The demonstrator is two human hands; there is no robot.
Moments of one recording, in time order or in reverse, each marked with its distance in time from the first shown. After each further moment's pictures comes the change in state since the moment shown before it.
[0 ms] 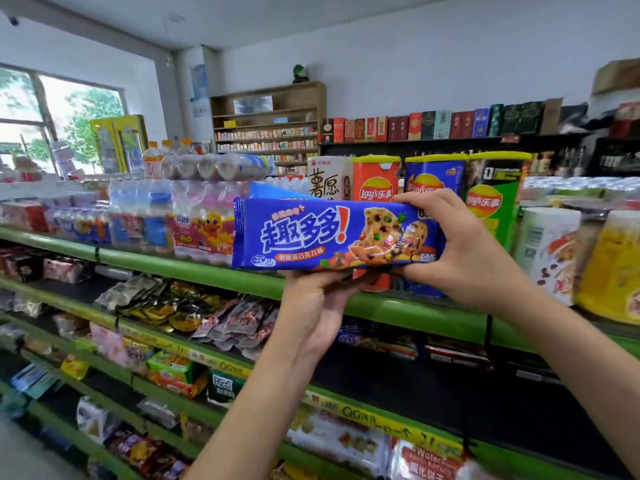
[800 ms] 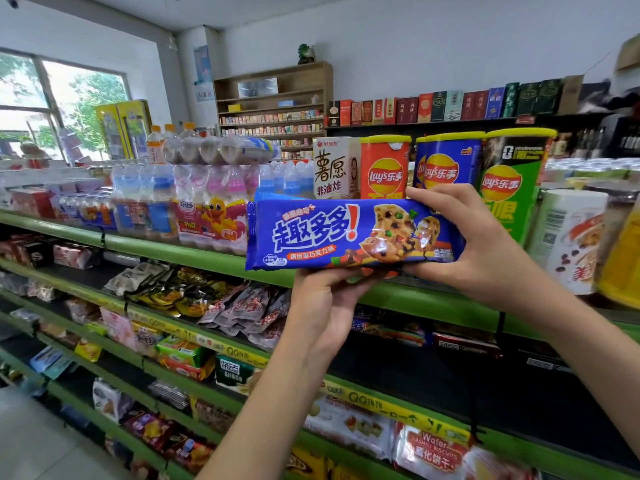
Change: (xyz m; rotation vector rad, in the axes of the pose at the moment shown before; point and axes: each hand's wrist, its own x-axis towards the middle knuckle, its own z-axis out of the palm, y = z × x) left_hand -0.010 -0.008 -0.002 -0.048 0.079 -0.069; right_hand -0.011 0.016 0.005 0.029 -0.039 -0.015
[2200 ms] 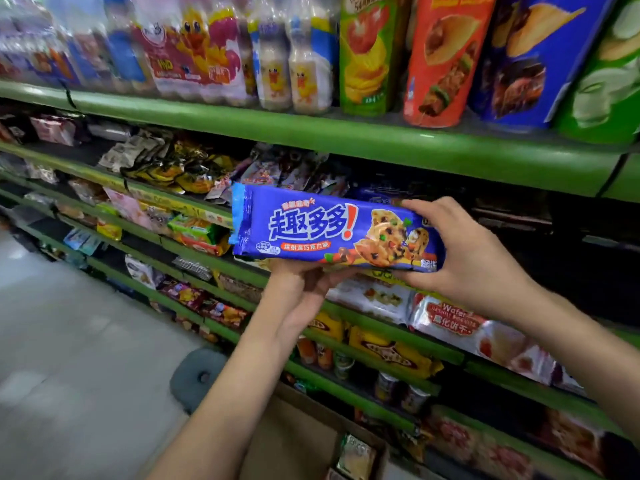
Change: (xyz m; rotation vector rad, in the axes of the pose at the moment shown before) left_hand -0.059 -0.034 -0.170 0.153 0.196 -0.230; right_hand -0.107 0.046 0.133 -0.136 -0.288 0.271
